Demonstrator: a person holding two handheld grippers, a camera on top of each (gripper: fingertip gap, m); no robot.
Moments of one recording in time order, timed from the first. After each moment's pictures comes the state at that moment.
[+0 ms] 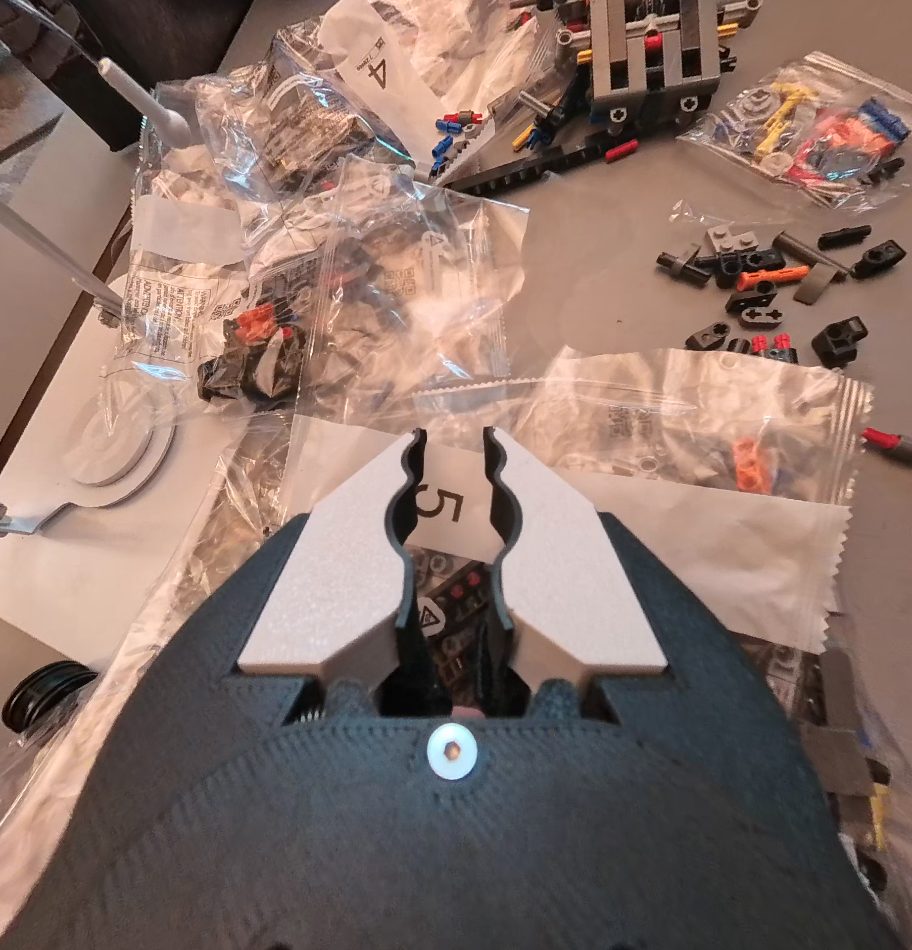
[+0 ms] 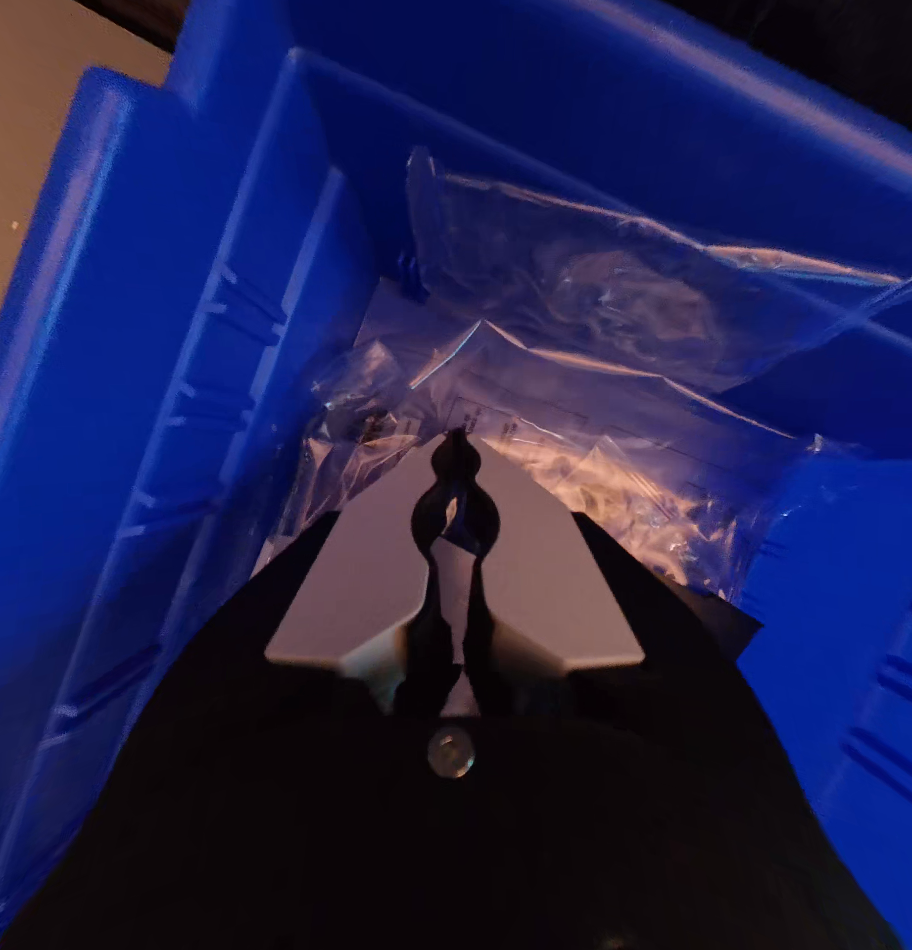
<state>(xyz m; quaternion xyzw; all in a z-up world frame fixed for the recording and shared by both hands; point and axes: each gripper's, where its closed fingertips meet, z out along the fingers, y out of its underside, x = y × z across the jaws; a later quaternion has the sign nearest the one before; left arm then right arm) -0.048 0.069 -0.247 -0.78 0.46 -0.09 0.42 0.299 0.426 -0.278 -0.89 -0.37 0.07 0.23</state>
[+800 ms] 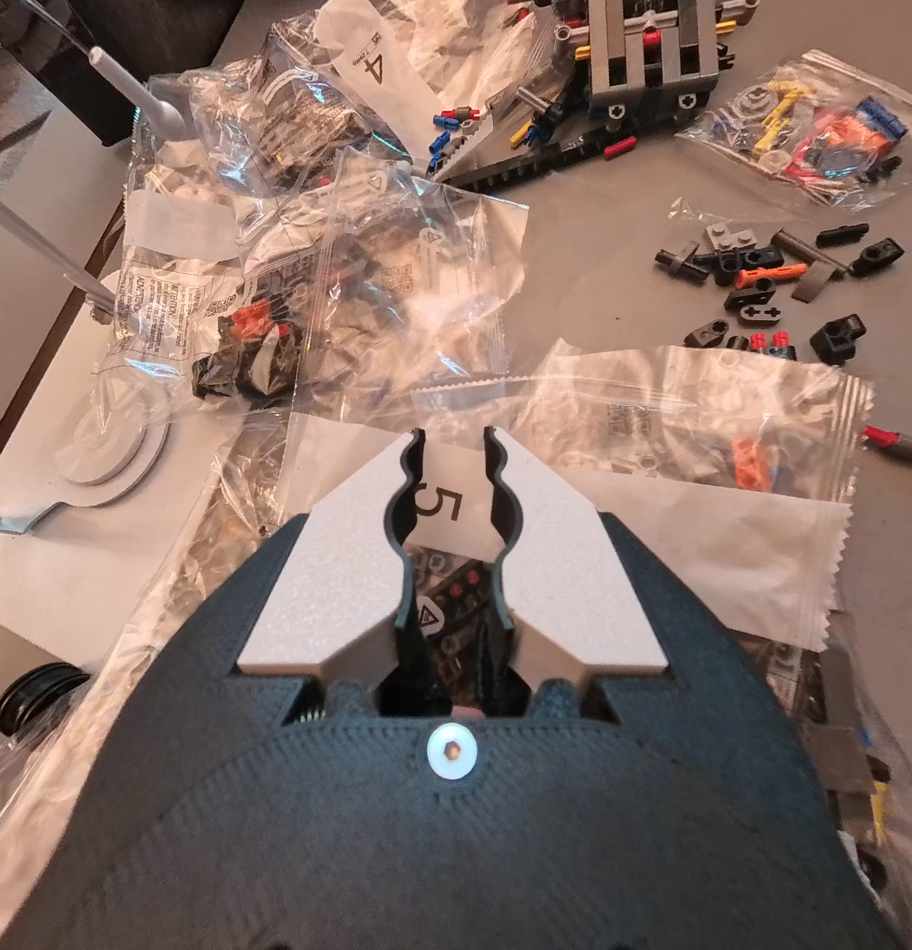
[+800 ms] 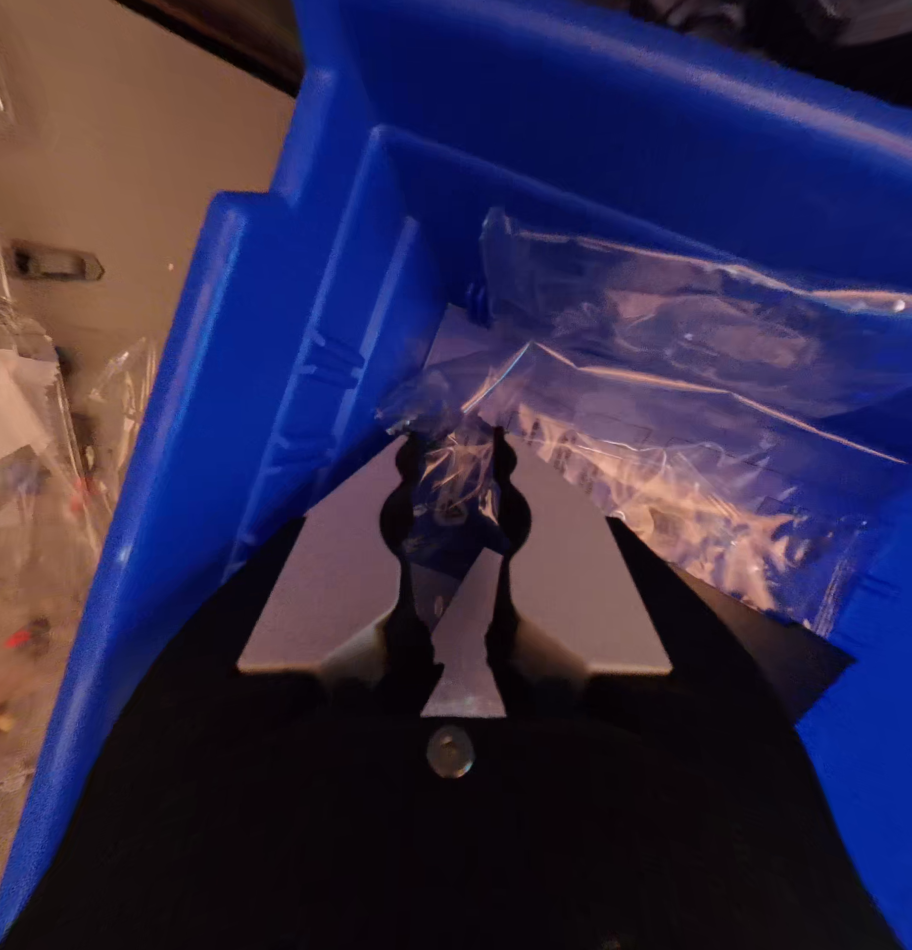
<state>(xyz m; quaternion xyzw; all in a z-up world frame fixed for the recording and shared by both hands) -0.048 0.069 -0.249 -0.78 0.46 -0.09 0.42 0.265 0.409 -0.276 -0.89 -0.38 0.13 0.20</state>
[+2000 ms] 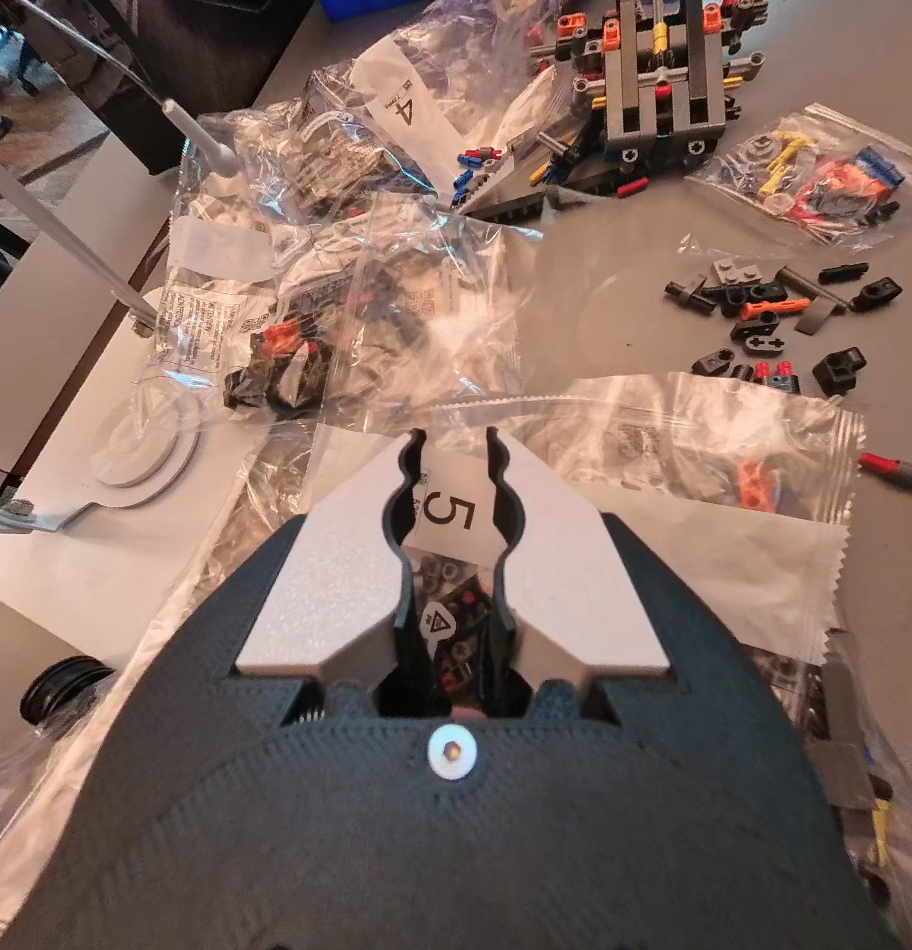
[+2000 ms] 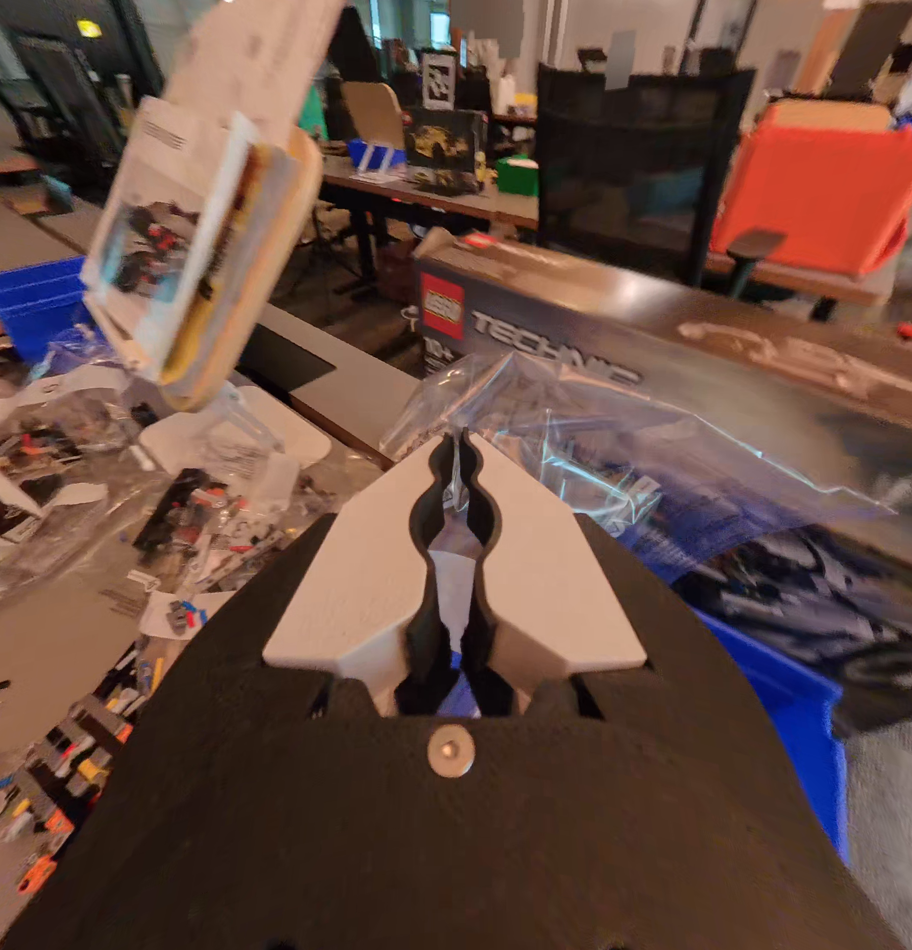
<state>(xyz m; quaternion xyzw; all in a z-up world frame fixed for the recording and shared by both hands) -0.049 0.073 -0.237 -0.77 0.45 -0.10 0.44 0.241 0.356 -0.018 -0.67 -0.39 0.31 0.55</state>
